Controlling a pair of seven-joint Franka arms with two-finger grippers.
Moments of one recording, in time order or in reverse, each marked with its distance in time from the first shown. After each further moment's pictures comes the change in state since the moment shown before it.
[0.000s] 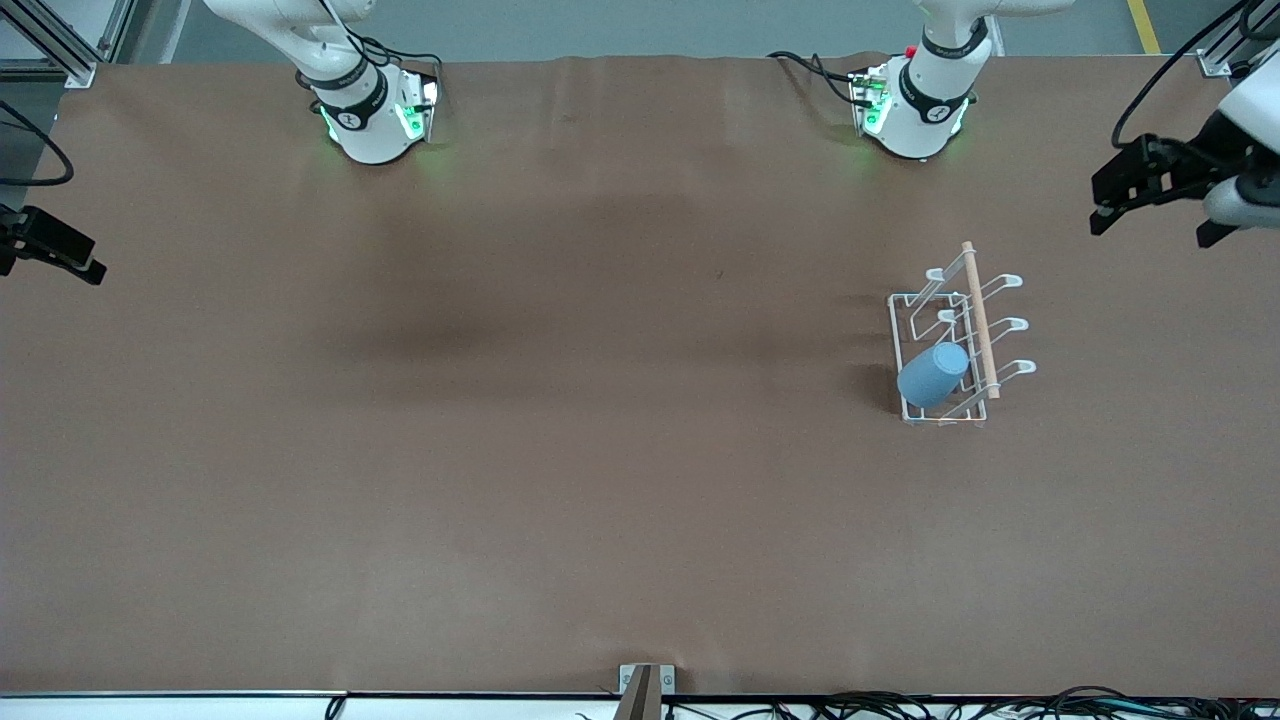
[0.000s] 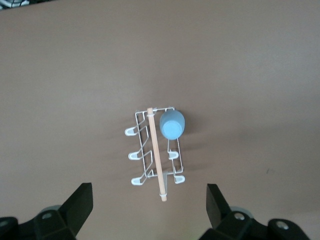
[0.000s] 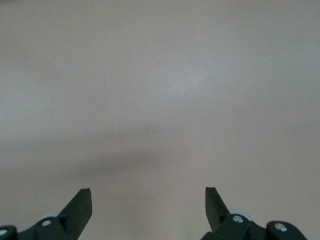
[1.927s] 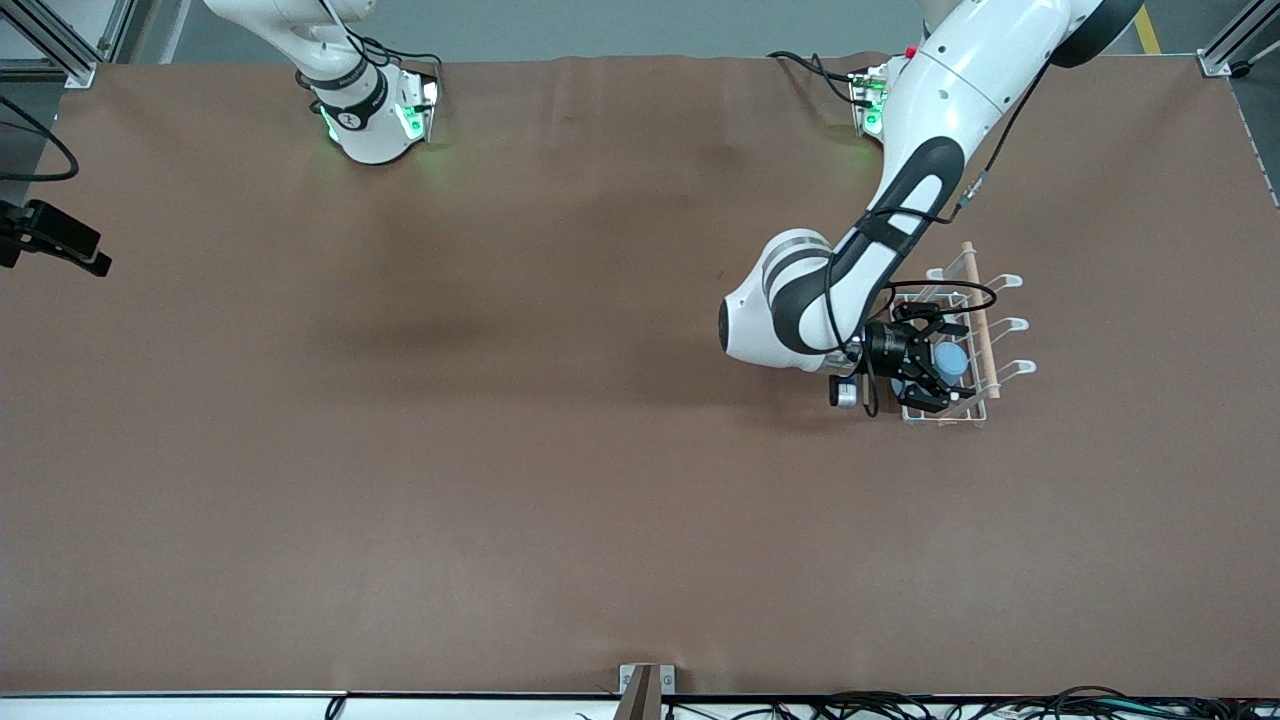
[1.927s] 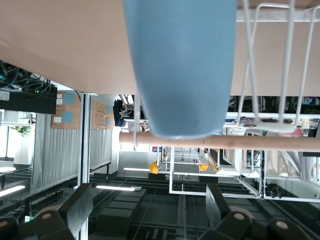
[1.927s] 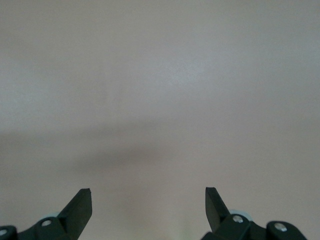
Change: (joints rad) left arm -0.208 0.704 -0.359 -0.246 1.219 -0.256 0.543; right arm -0.001 0.000 0.008 0.006 -0.008 -0.040 0.000
